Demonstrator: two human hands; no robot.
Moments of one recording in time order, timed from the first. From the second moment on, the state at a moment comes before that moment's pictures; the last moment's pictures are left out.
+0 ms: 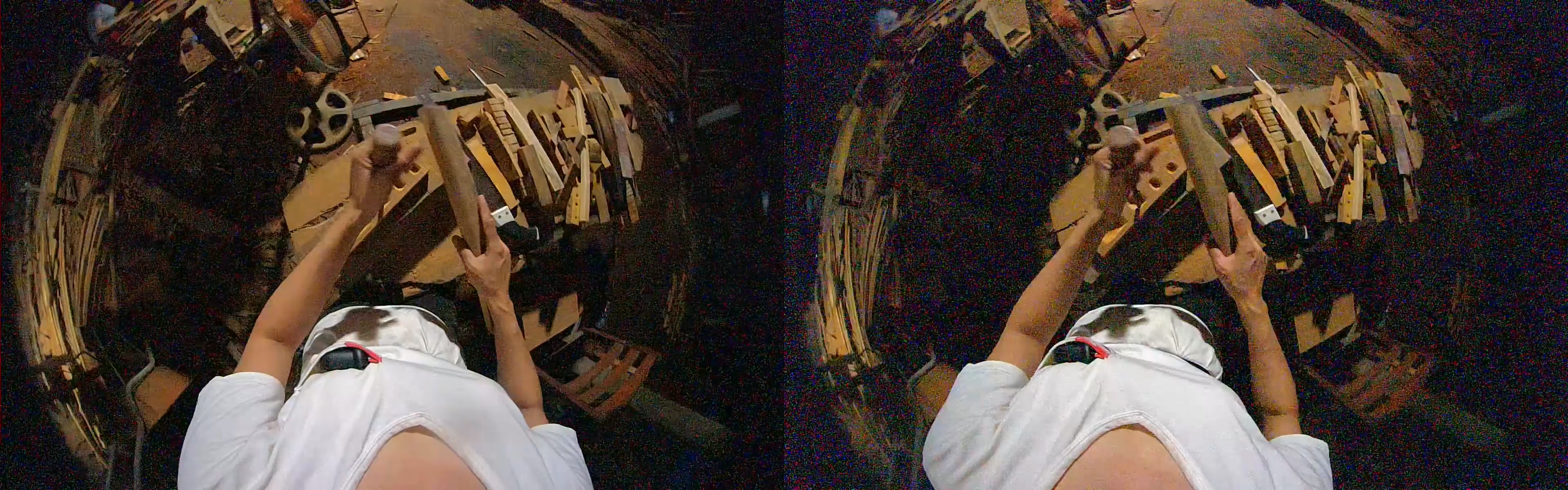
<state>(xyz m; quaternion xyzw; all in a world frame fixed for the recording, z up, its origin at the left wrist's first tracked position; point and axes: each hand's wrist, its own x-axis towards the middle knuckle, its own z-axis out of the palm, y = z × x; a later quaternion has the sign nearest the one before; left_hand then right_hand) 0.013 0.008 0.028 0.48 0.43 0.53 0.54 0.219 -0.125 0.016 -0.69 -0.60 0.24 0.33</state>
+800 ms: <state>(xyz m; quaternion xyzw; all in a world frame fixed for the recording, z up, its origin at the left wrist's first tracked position) 0.058 -0.032 0.014 0.71 0.39 0.47 0.35 0.206 -0.157 0.081 -0.62 -0.68 0.21 0.34</state>
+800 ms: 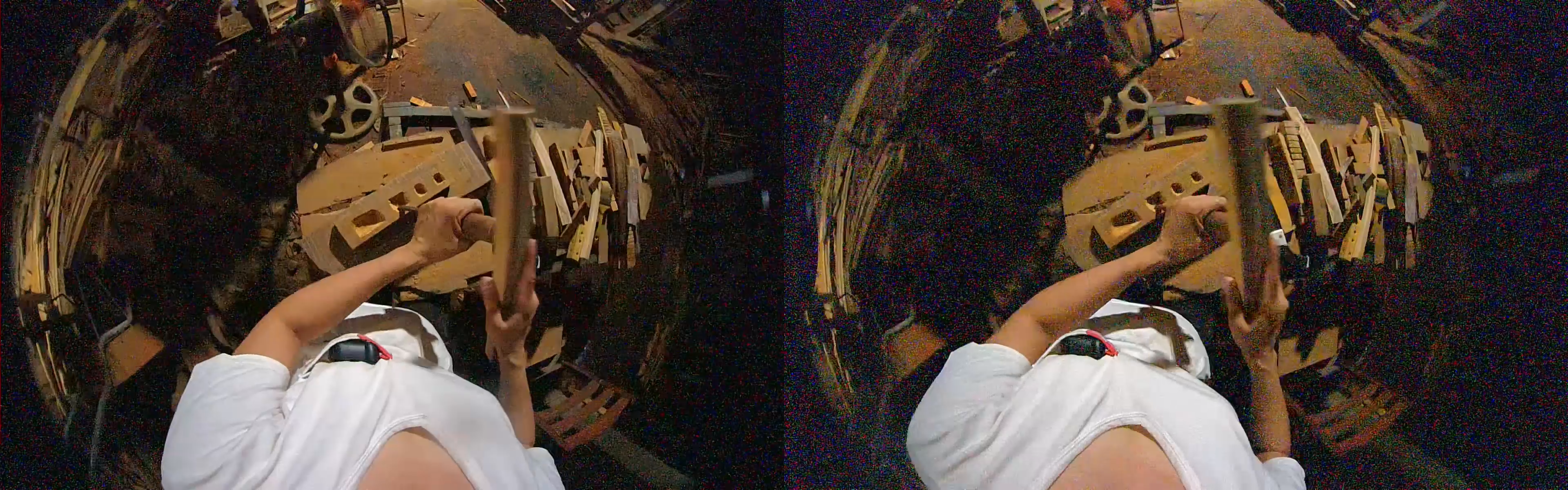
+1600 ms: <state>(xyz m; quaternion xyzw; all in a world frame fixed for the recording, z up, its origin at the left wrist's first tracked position) 0.003 0.007 0.031 0.50 0.42 0.59 0.47 0.218 -0.151 0.053 -0.60 -0.68 0.02 0.41</state>
